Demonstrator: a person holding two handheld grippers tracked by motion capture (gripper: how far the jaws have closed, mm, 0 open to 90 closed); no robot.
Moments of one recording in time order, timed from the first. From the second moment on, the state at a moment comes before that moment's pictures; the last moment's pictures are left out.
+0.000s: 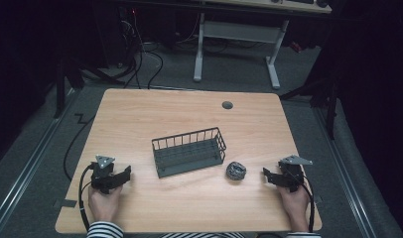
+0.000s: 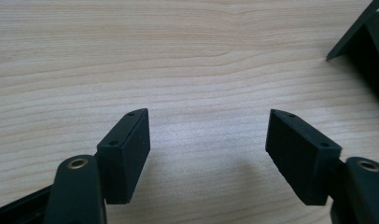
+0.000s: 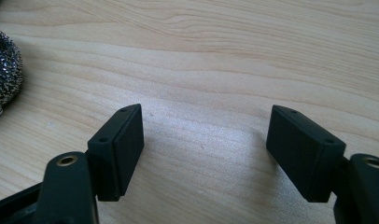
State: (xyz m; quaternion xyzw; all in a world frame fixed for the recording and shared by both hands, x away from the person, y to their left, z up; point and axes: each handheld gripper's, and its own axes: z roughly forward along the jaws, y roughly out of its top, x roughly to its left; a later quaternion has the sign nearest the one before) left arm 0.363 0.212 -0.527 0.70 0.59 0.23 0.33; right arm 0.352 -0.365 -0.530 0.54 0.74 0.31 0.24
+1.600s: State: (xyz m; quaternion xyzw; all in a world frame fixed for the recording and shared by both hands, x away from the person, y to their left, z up) left arm 0.370 0.210 -0.537 0.71 0.58 0.25 0.32; right arm 0.340 -0.368 -0.521 0.54 0.75 0.33 0.20
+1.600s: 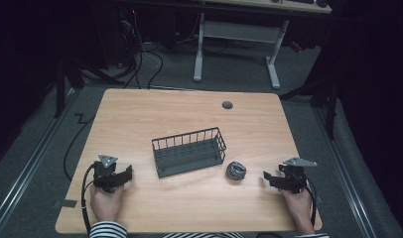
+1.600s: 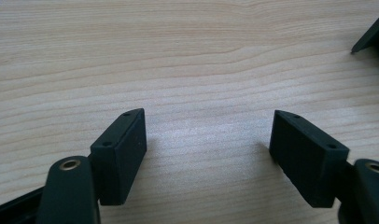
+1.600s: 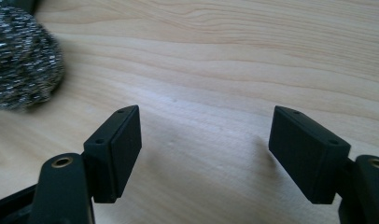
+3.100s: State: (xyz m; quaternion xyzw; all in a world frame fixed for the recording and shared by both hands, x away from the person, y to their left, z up) left arm 0.370 0.209 -0.537 0.71 0.58 0.25 0.32; right arm 0.321 -0.291 -0.487 0.41 0.83 0.35 0.16
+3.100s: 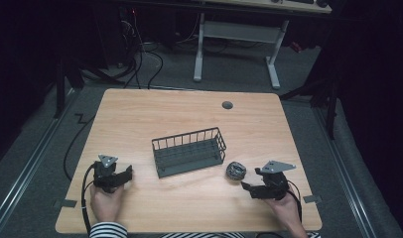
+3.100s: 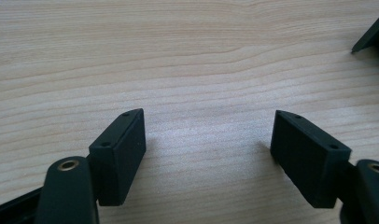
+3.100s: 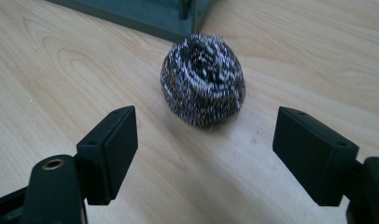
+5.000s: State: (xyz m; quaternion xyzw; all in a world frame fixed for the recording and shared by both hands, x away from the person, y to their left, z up) left arm 0.370 0.211 -0.537 0.70 0.58 0.25 0.32; right arm 0.352 -0.269 -0.472 0.40 0.85 0.31 0.15
